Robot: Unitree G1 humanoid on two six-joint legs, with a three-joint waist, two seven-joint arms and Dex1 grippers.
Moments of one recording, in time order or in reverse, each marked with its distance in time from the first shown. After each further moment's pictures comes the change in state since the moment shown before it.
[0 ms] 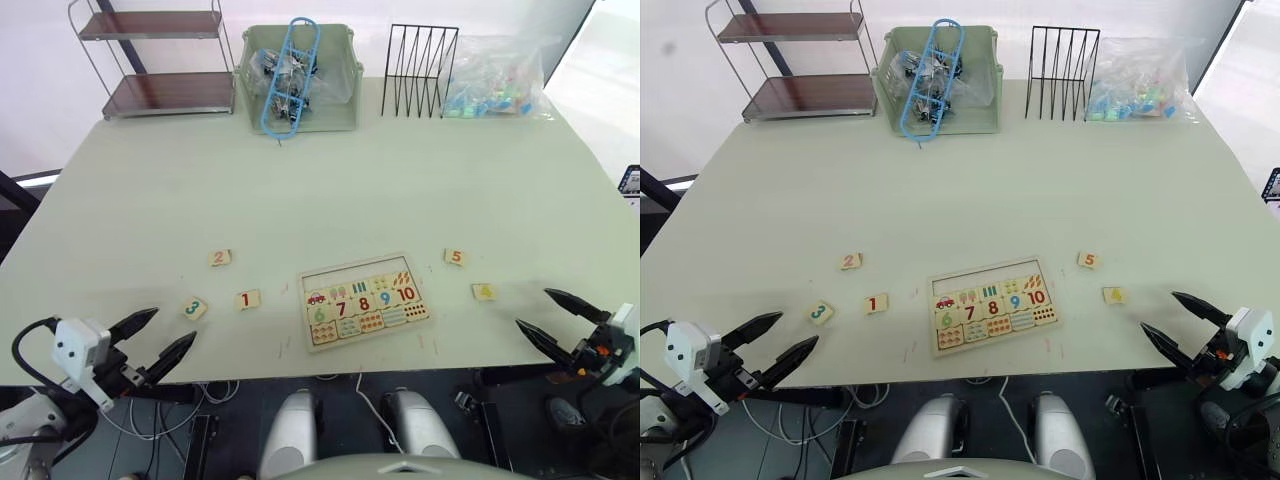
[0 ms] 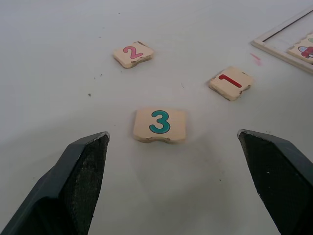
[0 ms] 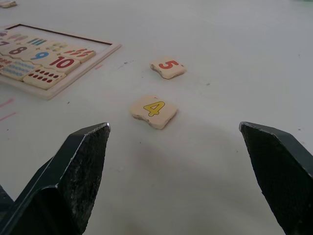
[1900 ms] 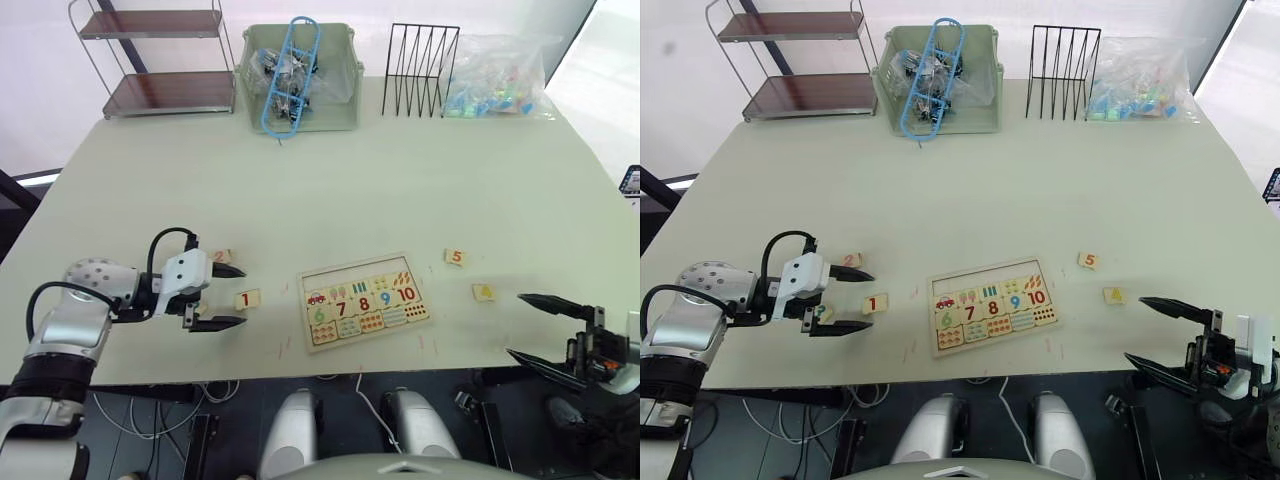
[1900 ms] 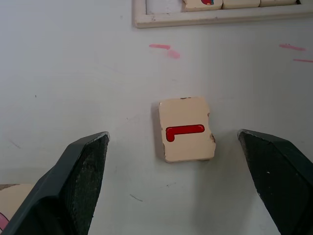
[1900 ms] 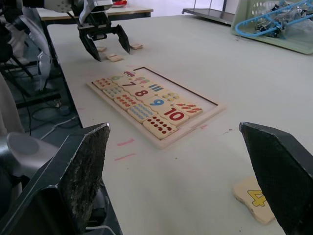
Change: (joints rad) left arm -0.725 0.320 -0.574 0.449 0.297 -0.229 -0.444; right arm 0.008 -0.053 0.029 -0.138 0.156 -0.014 0.334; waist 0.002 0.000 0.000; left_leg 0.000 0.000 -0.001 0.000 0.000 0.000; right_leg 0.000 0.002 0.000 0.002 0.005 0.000
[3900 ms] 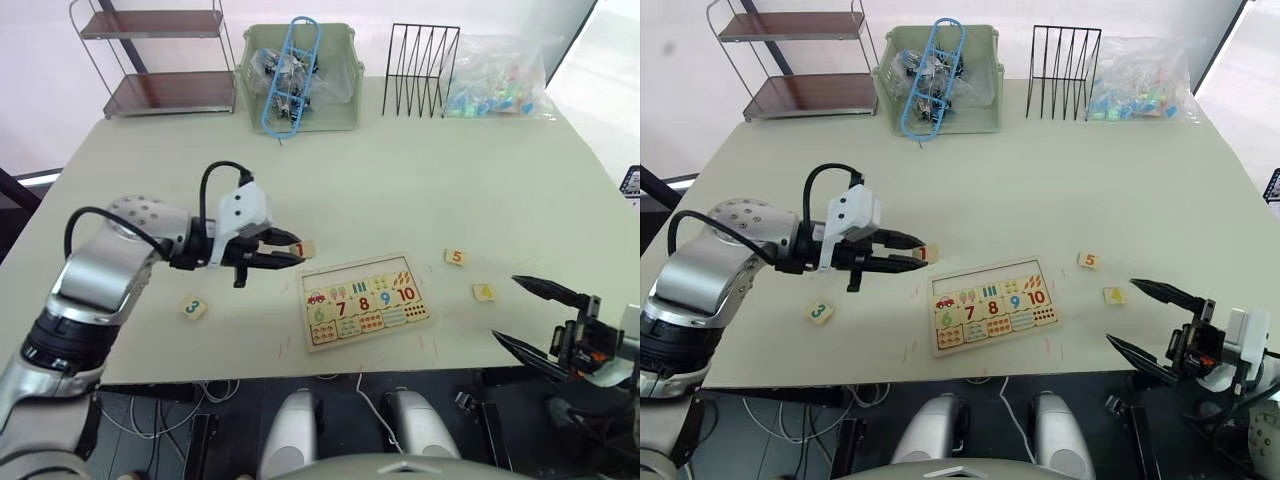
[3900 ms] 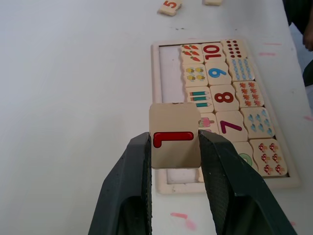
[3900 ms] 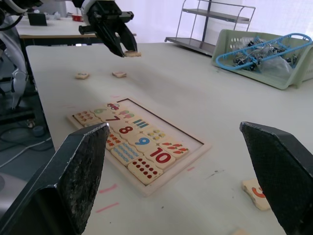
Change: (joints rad) left arm -0.283 0.018 -0.129 -0.581 -0.162 0.760 0.223; right arm 0.023 0.079 0.037 -0.210 0.010 0.020 -0.196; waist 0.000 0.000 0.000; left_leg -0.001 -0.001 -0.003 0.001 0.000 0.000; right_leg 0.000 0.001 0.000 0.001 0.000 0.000
